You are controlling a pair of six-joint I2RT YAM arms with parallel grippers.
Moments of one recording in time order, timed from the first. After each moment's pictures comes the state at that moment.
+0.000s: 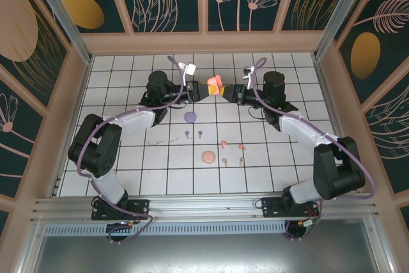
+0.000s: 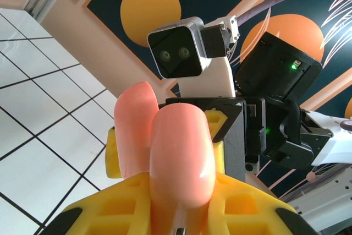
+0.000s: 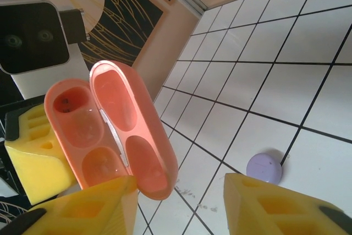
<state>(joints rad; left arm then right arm) -0.49 1.75 1.02 0.80 0.93 -0.84 0.34 1.44 0.87 0.29 -0.80 0.65</state>
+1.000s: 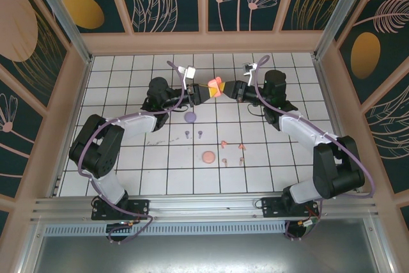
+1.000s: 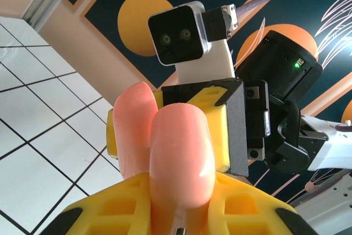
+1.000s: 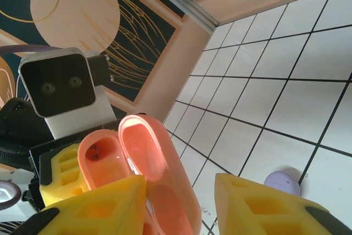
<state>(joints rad) -0.51 1.75 0.95 0.93 0.87 -0.90 0.34 1.44 0.87 0.39 -0.79 0.74</state>
